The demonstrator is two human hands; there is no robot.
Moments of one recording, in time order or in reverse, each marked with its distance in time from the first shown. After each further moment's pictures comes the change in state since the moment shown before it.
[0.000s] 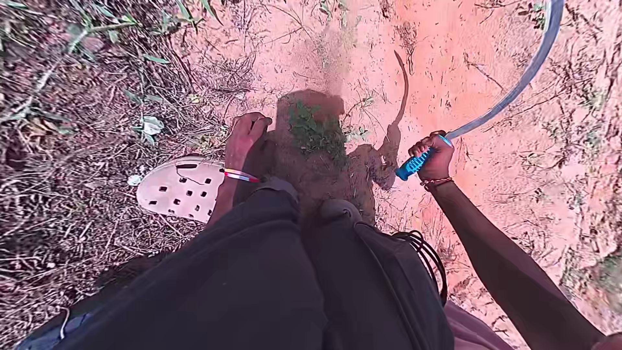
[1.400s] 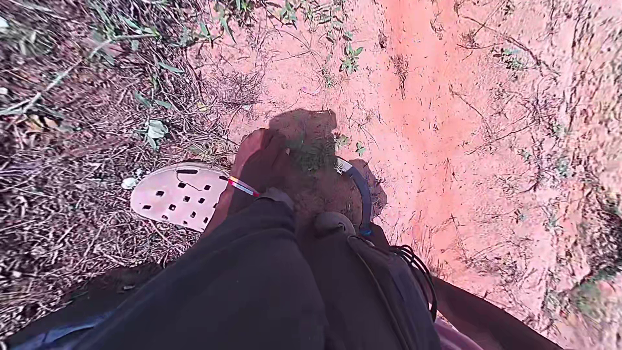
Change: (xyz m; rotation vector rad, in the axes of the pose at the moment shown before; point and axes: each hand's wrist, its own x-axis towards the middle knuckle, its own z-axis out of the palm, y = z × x) left_hand -0.004 0.013 0.000 0.021 -0.099 0.072; right_hand -0.145 0.024 0.047 -1.019 -0.357 0.712
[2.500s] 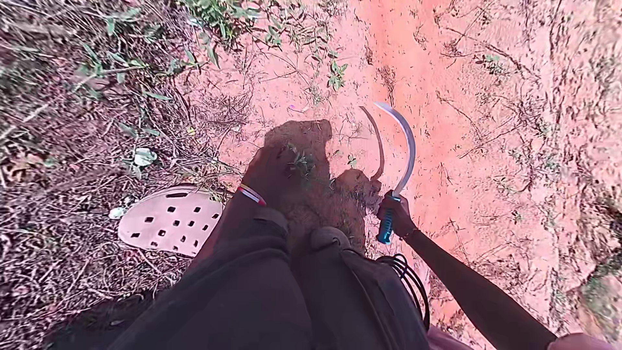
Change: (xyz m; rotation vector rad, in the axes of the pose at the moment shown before) left_hand 0.040 0.026 0.005 0.042 -0.309 -0.027; right_hand 0.078 0.014 -0.073 0.856 0.274 -0.342
